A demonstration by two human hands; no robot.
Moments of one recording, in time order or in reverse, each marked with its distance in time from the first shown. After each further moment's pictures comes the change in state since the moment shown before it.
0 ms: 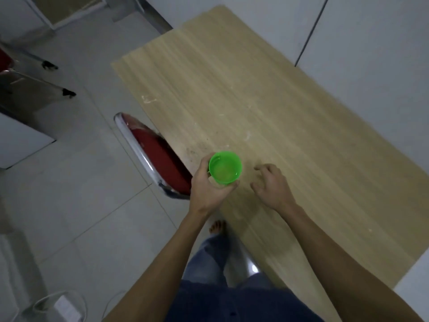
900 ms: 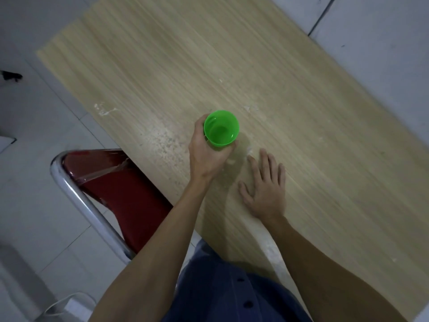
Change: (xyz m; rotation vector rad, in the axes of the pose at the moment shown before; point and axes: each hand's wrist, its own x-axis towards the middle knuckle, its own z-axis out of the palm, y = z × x) left_hand 0.210 -0.028 0.071 0.004 0.028 -0.110; right_hand 0.096 0.002 0.042 -0.263 0.182 0.052
